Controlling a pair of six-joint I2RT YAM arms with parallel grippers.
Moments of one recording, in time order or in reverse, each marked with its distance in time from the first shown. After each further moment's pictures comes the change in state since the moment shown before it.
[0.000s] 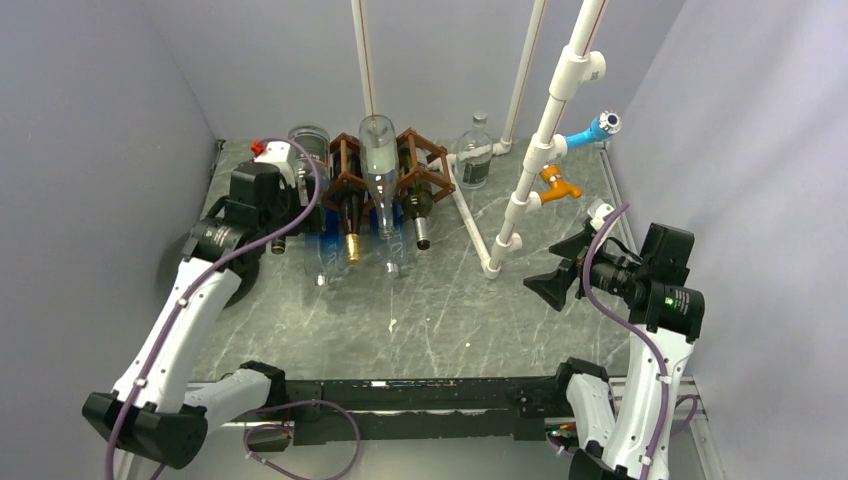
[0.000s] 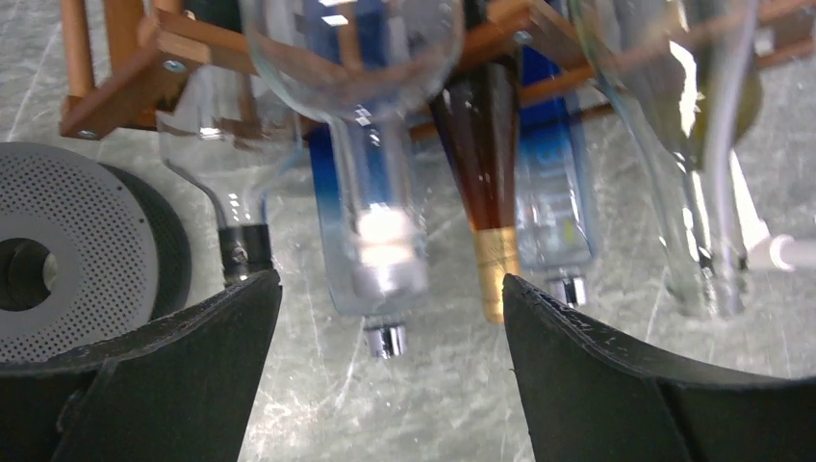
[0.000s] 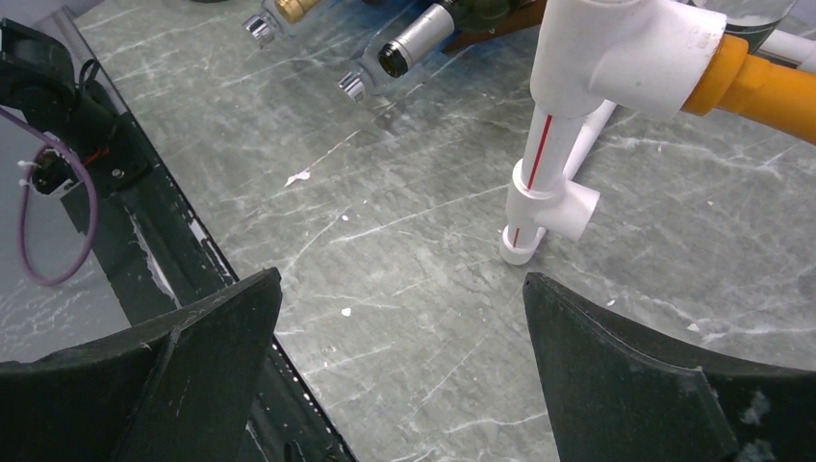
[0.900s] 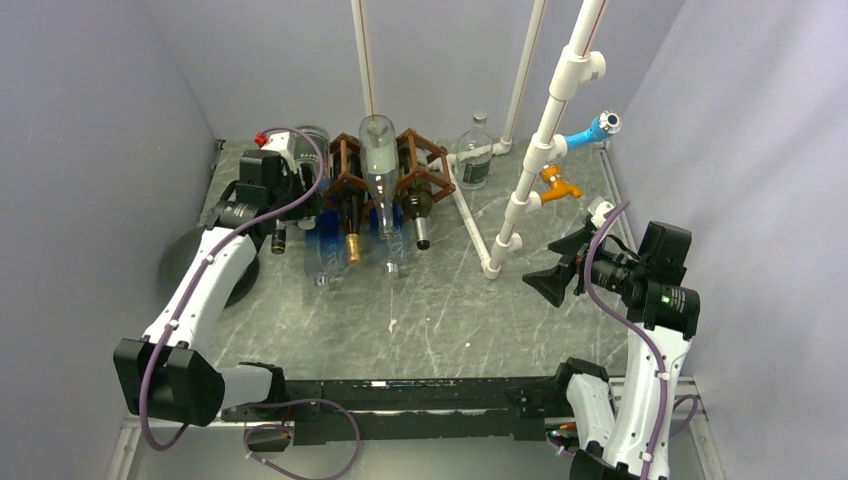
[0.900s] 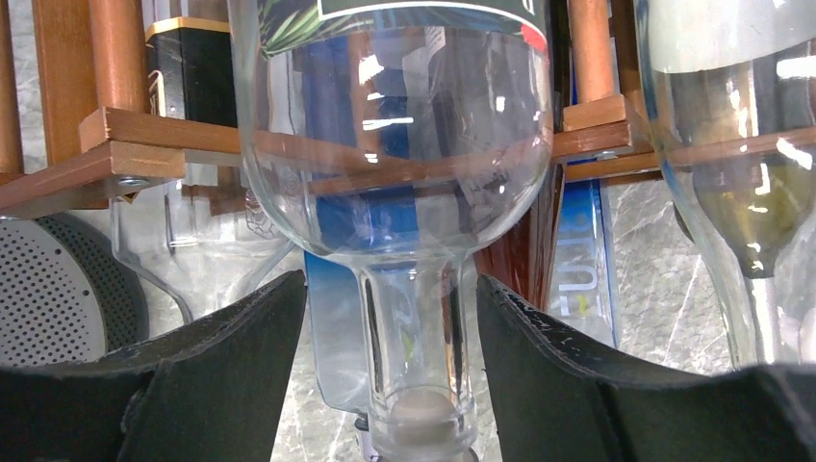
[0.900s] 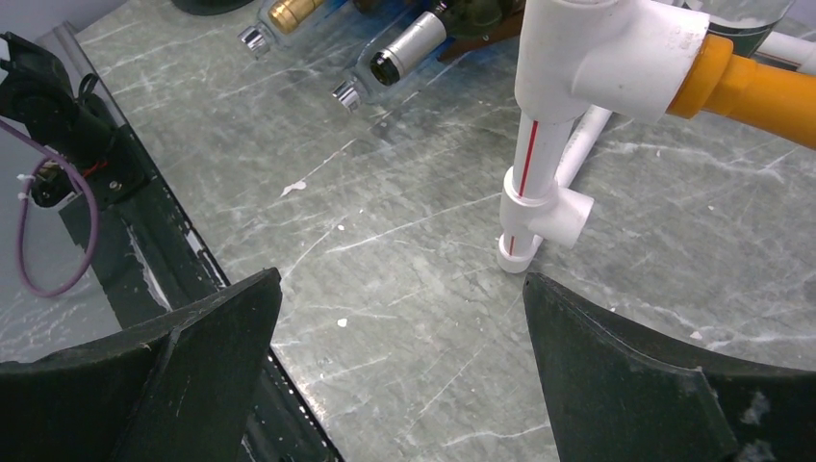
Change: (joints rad) left arm 0.156 0.198 -0.063 0.250 0.129 -0.012; right arm 0.006 -0.002 -0.049 0.092 -0.005 0.064
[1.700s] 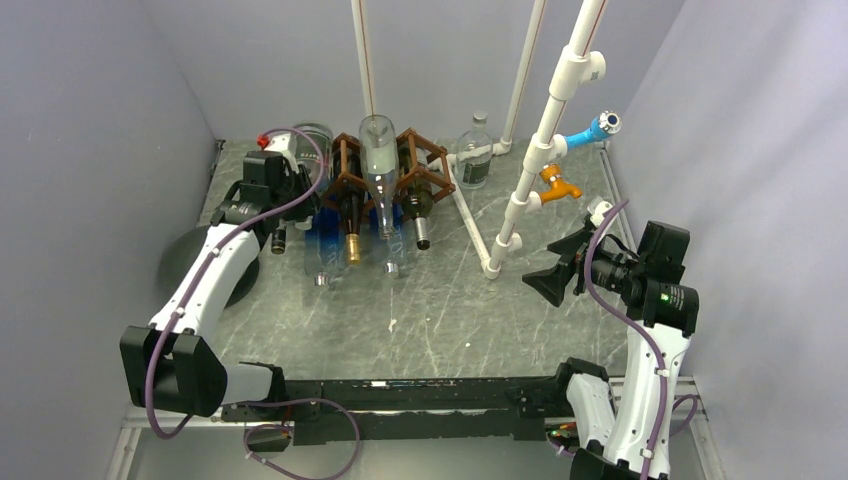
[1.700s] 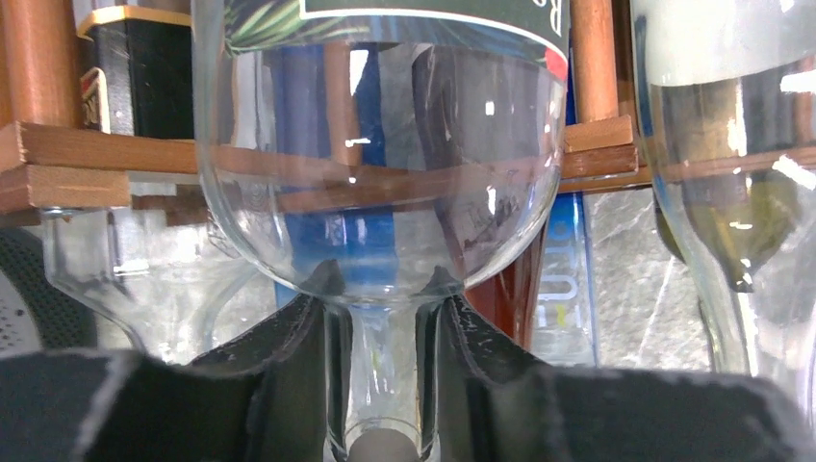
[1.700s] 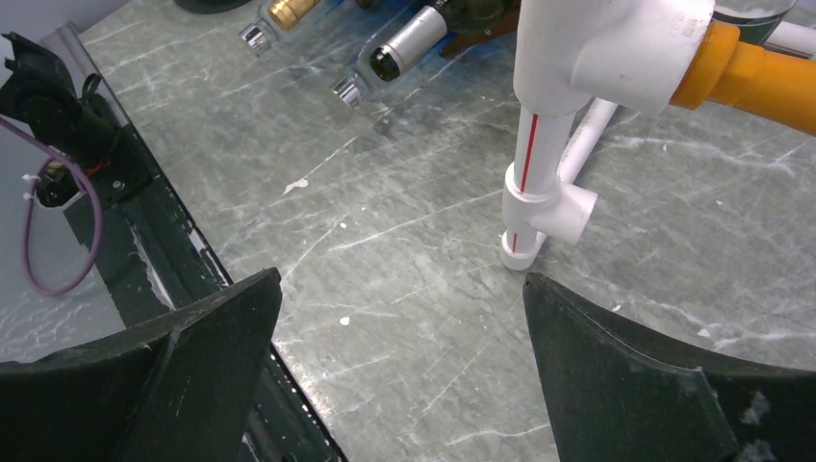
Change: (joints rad) left arm 0.021 0.044 -0.035 0.073 0.061 -0.050; right arm 0.000 0.008 -0.010 0.004 0.000 0.000
